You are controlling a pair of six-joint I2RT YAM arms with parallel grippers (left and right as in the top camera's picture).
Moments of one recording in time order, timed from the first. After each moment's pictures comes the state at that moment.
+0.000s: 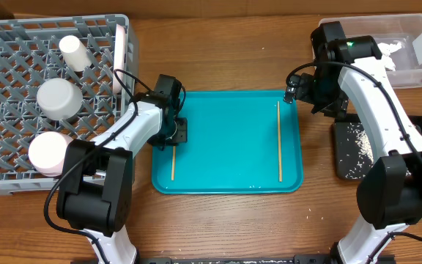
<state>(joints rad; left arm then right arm) -0.26 1.92 1.21 -0.76 0.04 -0.27 0.14 1.91 1.73 -1.31 -0.05 0.46</state>
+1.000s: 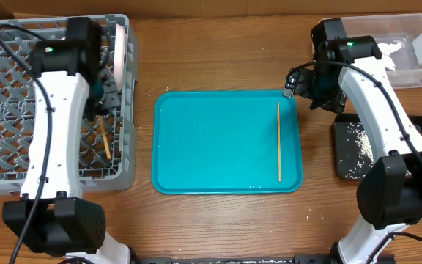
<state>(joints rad) 0.03 1.76 1.82 -1.47 -0.19 -0.27 0.14 1.91 1.73 -1.24 -0.04 0.46</state>
